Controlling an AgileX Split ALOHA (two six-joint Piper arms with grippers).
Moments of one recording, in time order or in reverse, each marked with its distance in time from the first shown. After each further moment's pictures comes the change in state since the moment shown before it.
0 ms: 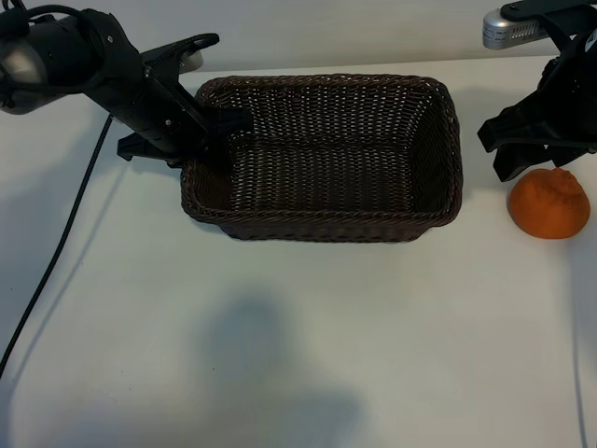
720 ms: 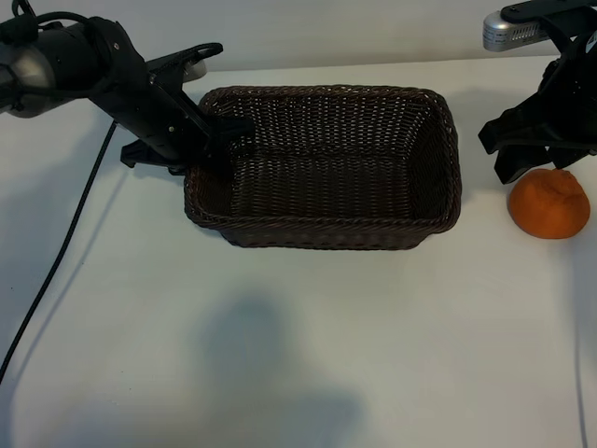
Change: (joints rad) left arm -0.001 0.022 0.000 -0.004 0.007 0.004; right arm 0.000 0.000 0.000 0.000 0.012 0.000
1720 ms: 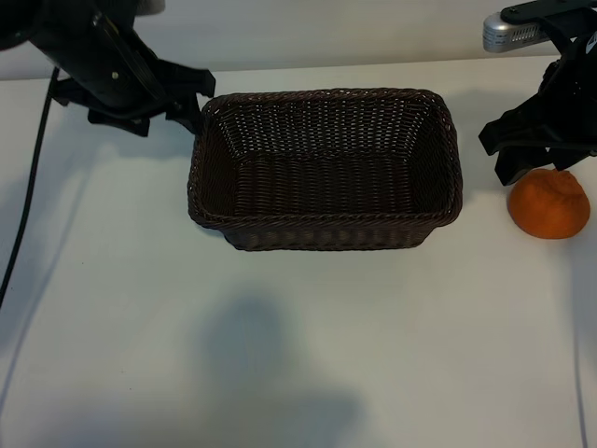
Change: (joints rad) left arm 0.000 -0.208 -0.080 0.258 0.184 -0.088; right arm 0.000 0.000 0.000 0.000 0.008 0.000
